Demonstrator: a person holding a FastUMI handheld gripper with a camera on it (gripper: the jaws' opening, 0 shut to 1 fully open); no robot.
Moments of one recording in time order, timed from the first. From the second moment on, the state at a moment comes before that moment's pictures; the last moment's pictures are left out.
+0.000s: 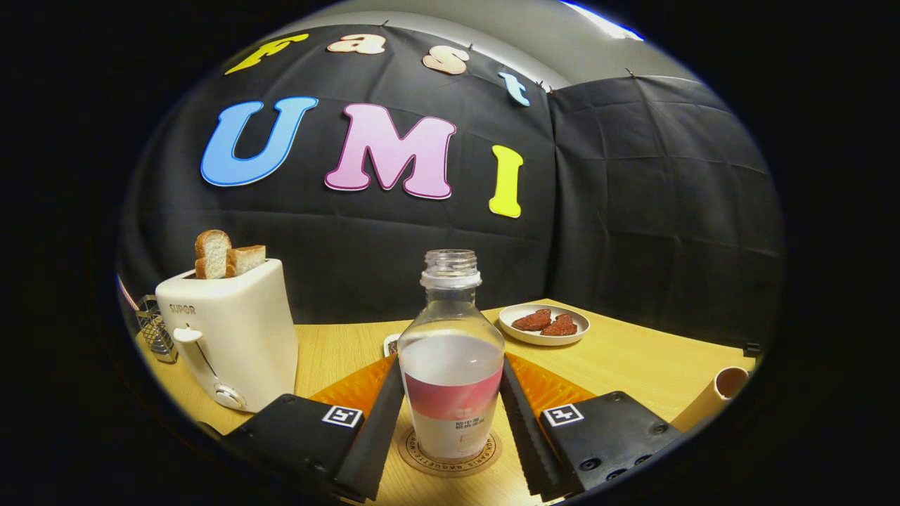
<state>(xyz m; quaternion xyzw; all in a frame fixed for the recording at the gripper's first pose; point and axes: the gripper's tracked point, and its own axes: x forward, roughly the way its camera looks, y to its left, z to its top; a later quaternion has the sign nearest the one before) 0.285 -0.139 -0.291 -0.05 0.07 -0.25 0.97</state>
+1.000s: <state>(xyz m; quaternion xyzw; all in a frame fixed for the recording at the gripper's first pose) 0.266 -0.134 -0.289 -0.05 0.09 -0.23 0.97</state>
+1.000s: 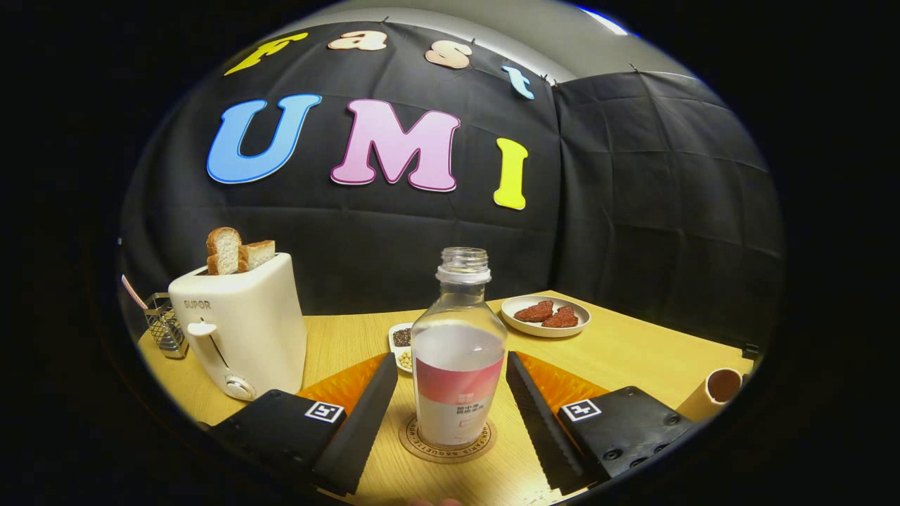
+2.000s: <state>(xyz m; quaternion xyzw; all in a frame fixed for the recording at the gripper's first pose) 0.122 -0.084 -0.176 -0.07 0.07 -0.15 0.98</state>
